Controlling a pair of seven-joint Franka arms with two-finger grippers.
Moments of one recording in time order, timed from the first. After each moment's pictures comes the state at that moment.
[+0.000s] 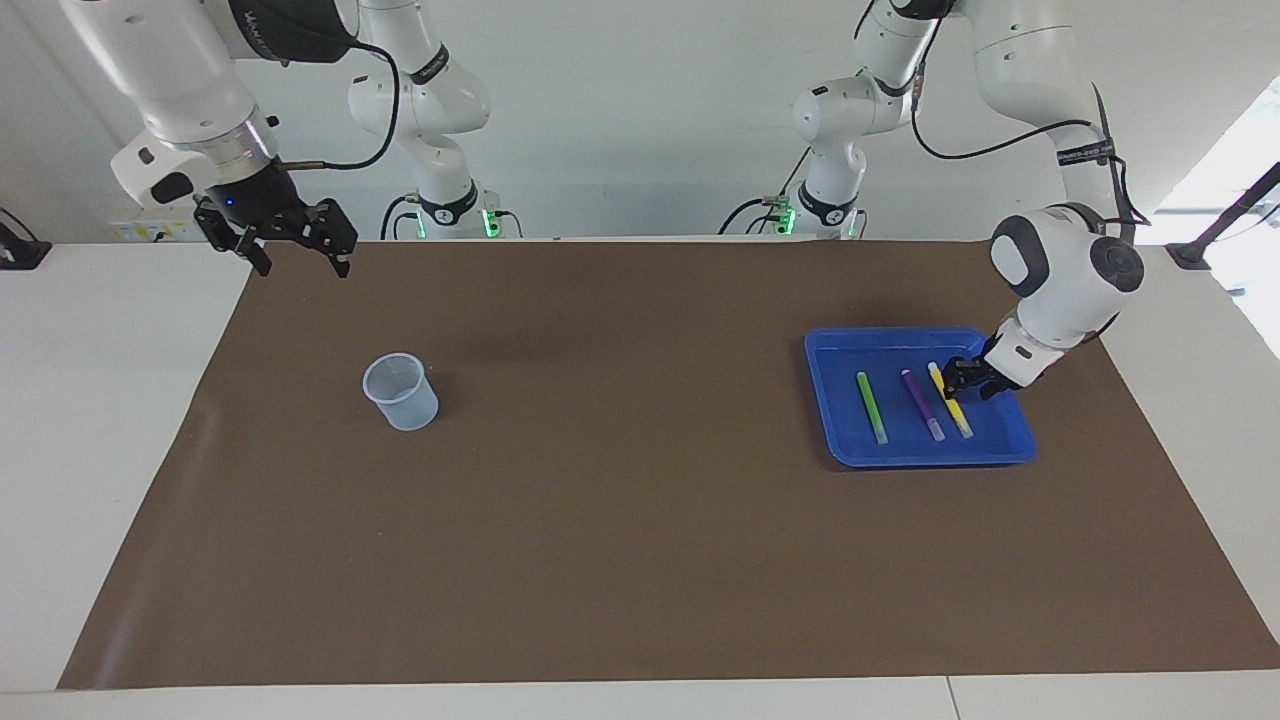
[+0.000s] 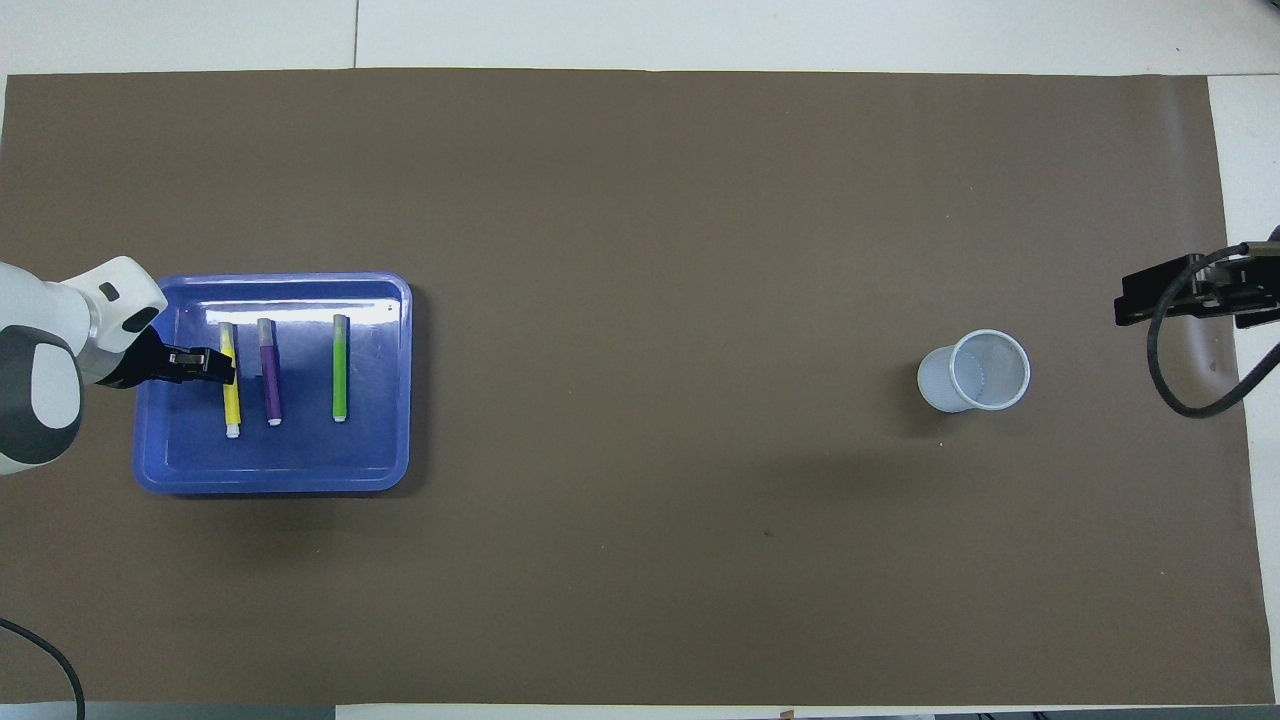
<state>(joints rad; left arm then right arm) 0.19 0.18 -0.06 -2.13 -0.03 2.22 0.25 0.02 -0.02 -0.04 -1.59 -0.01 1.54 0.03</state>
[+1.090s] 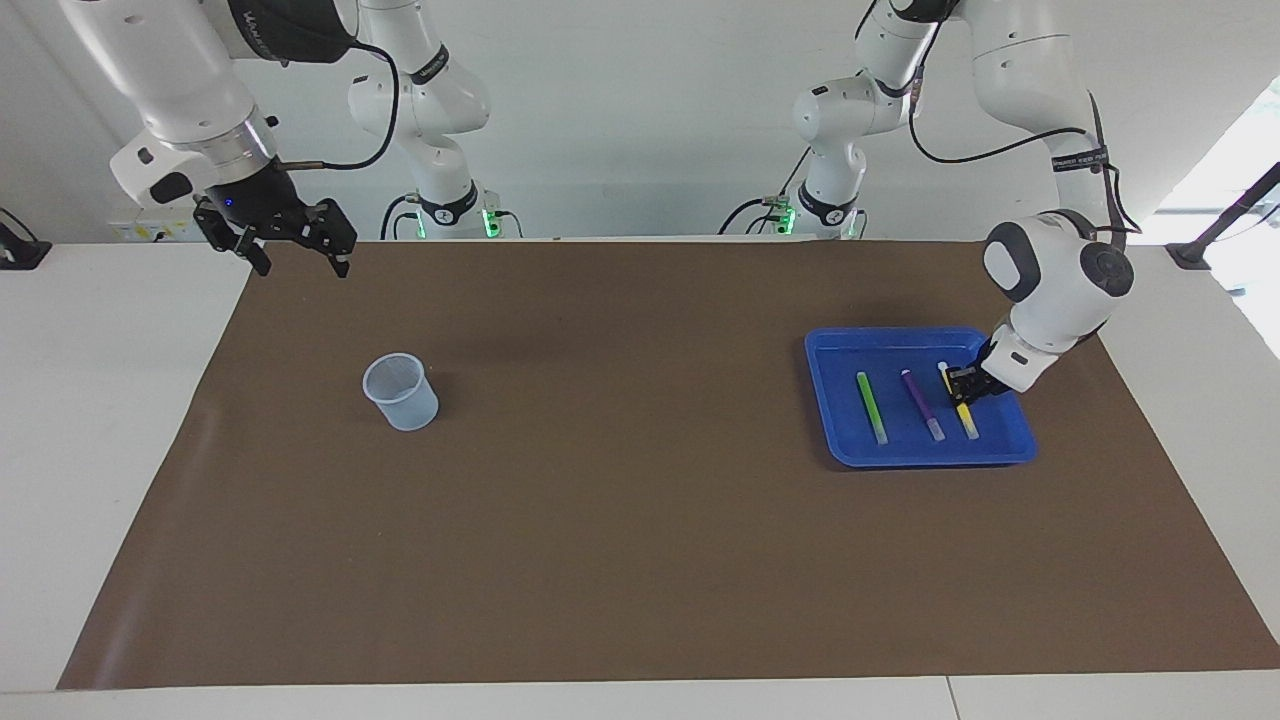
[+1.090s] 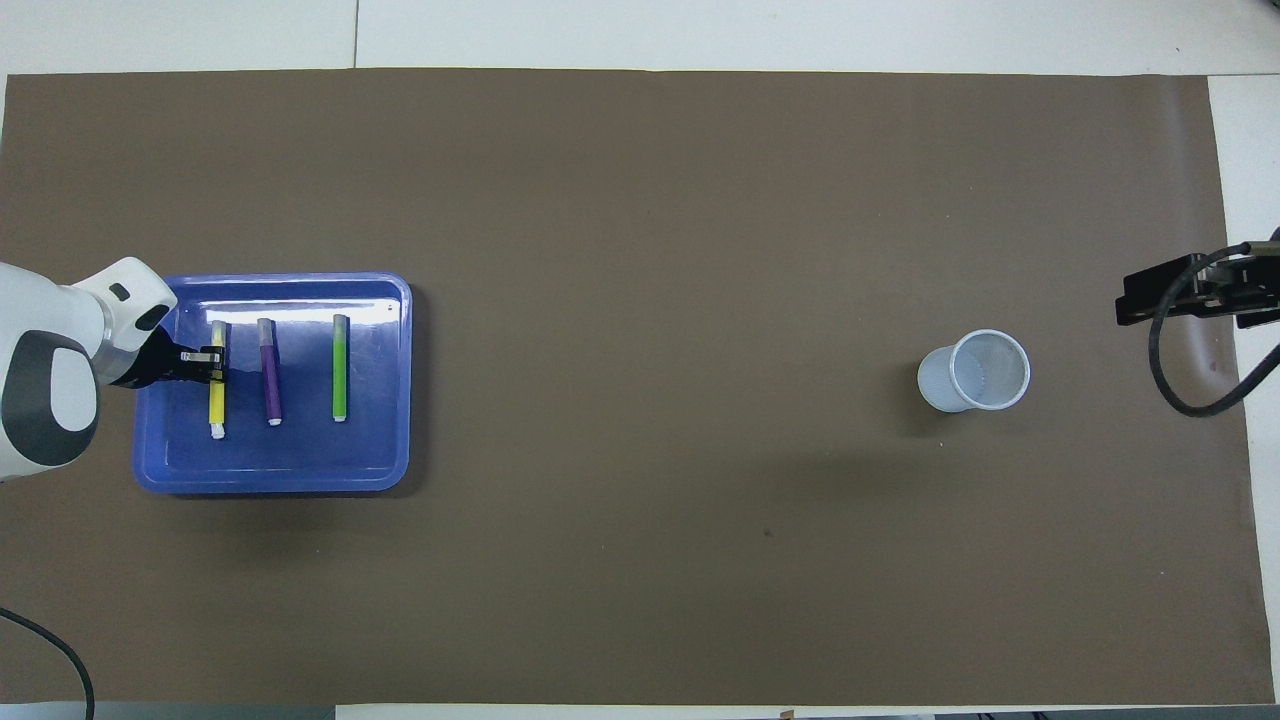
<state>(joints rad) 0.19 0.19 -0.06 -2.14 -0.03 2.27 0.19 0.02 -0.02 -0.05 -1.59 -0.01 1.54 0.03</state>
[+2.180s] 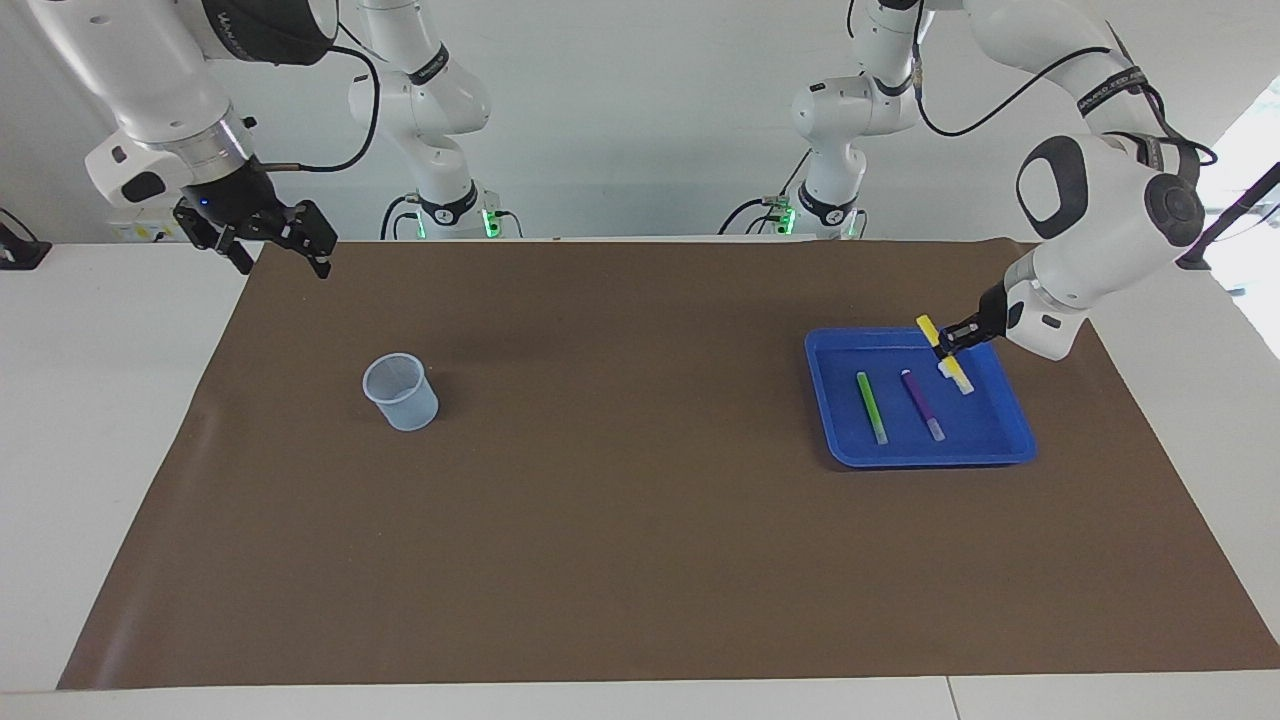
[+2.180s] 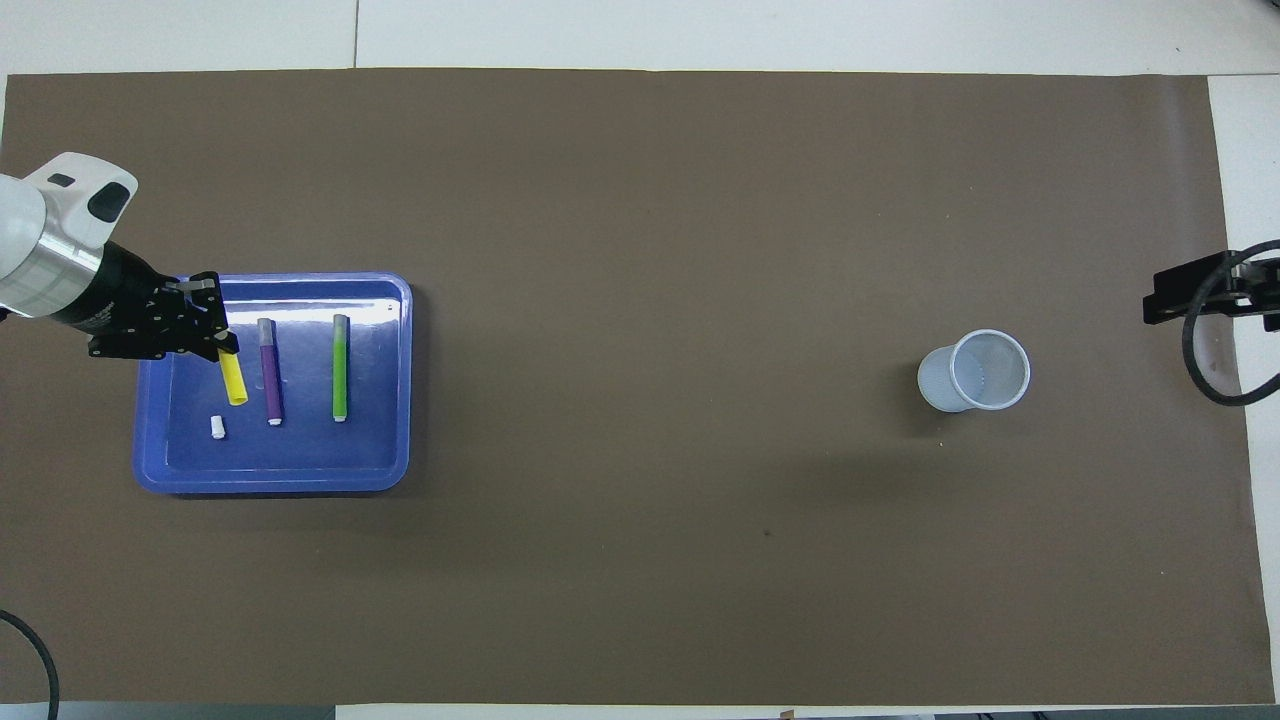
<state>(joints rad) 0.04 0.12 -0.08 -1.74 -0.21 1.65 -0.43 -0.02 -0.02 -0.04 -1.59 -0.01 1.53 0.03</state>
